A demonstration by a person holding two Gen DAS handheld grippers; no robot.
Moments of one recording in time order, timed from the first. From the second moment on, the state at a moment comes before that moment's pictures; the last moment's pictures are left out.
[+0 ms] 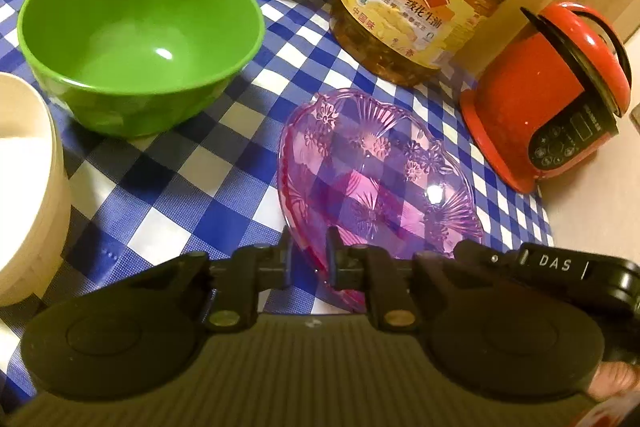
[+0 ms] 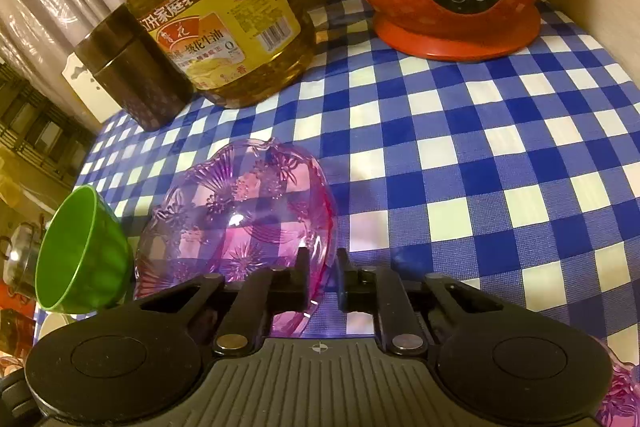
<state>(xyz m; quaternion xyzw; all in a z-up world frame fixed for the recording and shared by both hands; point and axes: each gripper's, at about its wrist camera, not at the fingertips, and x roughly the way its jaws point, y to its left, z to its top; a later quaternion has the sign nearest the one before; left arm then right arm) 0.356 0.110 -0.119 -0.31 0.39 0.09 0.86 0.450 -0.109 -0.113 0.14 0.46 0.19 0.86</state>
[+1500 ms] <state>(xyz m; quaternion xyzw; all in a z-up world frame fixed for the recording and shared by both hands) 0.274 0.047 -0.045 -0.26 0.35 -0.02 0.90 0.314 -0.201 -0.051 0.23 0.38 0.16 0.88</state>
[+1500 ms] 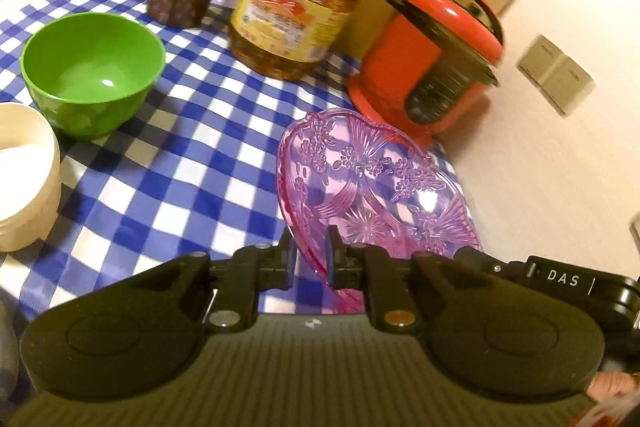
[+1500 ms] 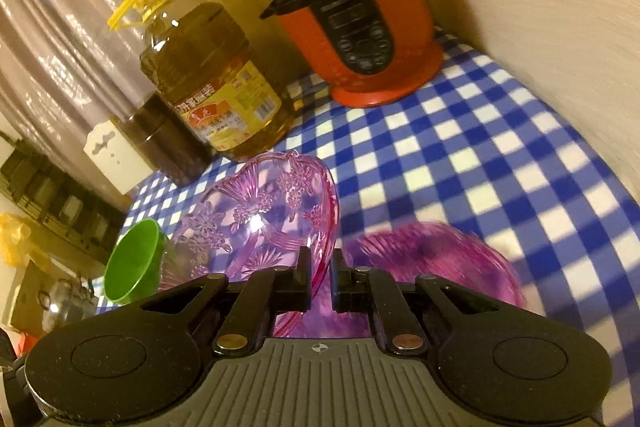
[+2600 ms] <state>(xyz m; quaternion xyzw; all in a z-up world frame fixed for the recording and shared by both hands) 0.259 -0.030 -0.070 -0.18 0.42 -0.09 0.89 0.248 -0.265 -0.078 0.21 0.39 0.08 0.89</state>
